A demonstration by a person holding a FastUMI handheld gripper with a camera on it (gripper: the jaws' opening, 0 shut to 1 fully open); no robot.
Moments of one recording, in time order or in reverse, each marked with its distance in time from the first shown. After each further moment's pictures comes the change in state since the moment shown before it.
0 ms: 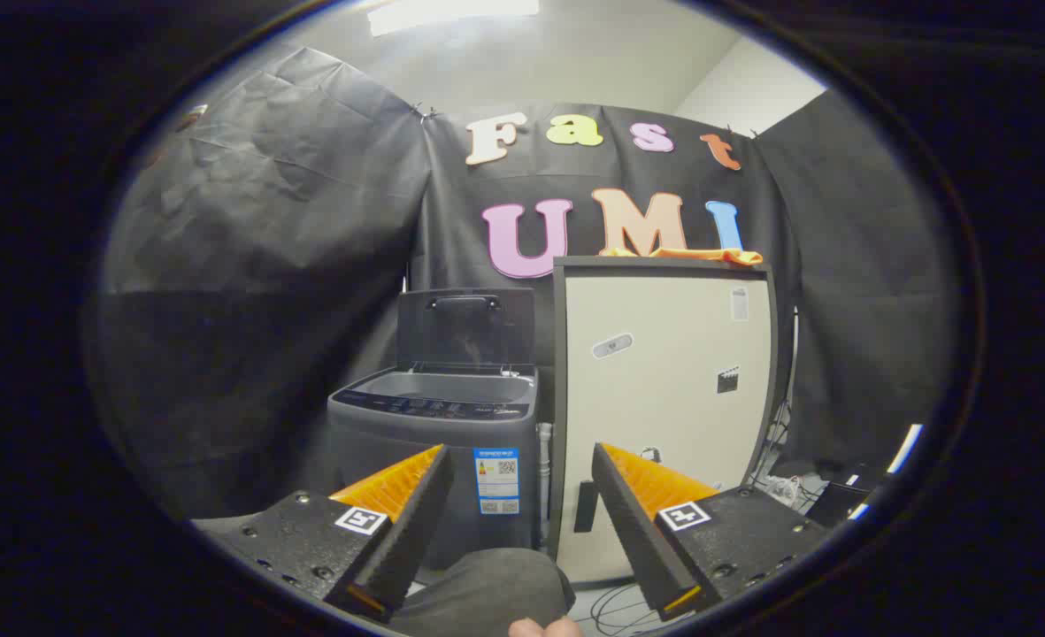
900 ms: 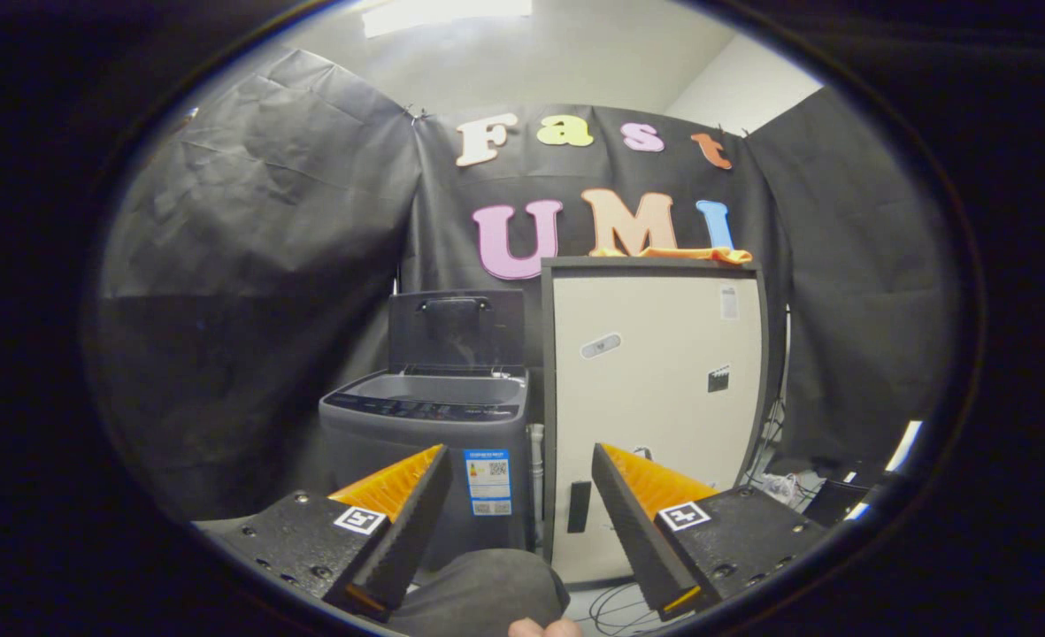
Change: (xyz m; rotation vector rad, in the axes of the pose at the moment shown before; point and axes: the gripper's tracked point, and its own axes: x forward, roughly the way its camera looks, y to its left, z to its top) arm 0.001 -0.009 -0.001 0.020 0.002 -0.026
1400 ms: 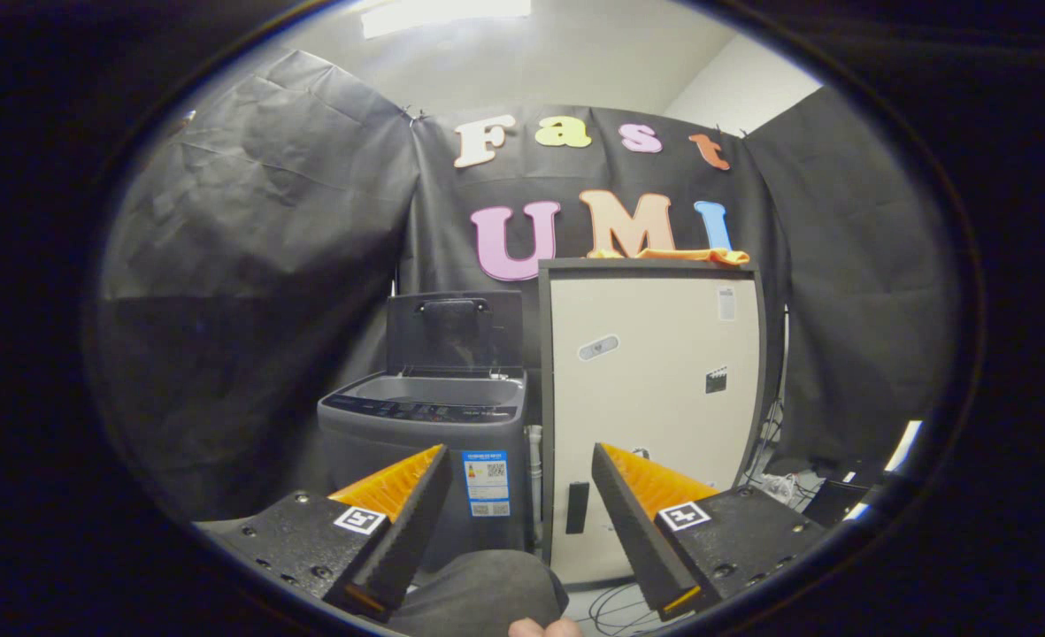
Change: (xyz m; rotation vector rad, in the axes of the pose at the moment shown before) arm 0.000 -0.002 0.002 0.000 -0.005 -0.003
